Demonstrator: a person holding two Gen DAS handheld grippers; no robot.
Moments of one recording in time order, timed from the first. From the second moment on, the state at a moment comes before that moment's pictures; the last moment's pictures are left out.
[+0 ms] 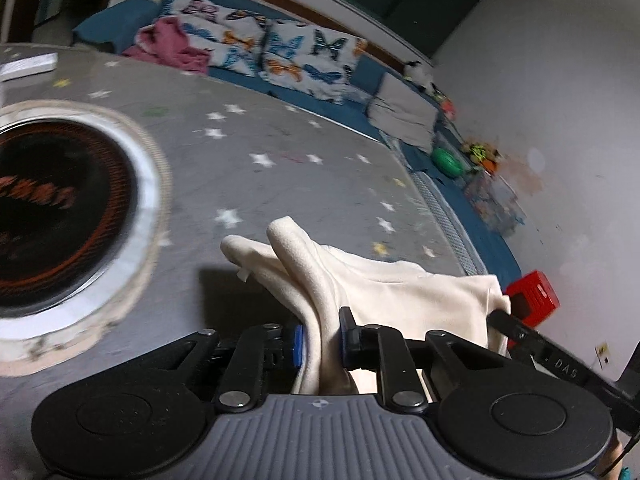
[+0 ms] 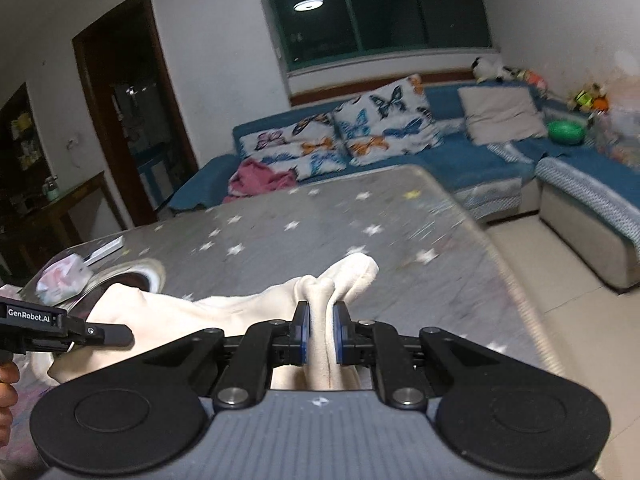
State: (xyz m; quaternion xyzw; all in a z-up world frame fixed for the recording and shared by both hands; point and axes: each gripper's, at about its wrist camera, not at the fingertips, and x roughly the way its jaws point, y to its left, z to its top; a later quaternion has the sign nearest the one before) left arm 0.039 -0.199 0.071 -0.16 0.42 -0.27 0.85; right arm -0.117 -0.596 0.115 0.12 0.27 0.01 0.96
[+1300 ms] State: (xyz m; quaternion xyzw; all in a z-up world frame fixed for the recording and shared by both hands) left arm 0.082 -0.326 0.054 -0.06 0.41 -0.30 0.86; right arm -0.052 -0.663 0.065 0.11 0.33 -0.07 0.93
